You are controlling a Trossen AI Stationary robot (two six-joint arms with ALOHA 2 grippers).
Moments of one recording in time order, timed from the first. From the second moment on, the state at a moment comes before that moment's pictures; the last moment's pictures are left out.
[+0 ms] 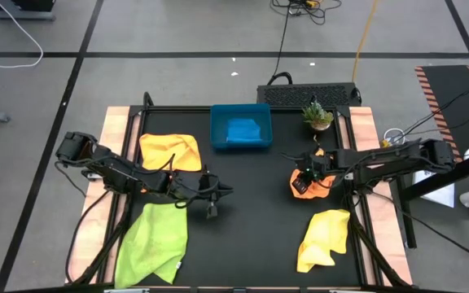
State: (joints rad) left arm -0.25 1.50 0.71 0.41 -0.34 -0.14; right arm -0.12 1.11 0.44 -0.50 0.03 0.69
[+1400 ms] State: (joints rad) left arm -0.19 1.59 0.71 0.66 -0.22 -0.13; right arm -0.02 1.07 0.62 -0.01 -0.05 0.17
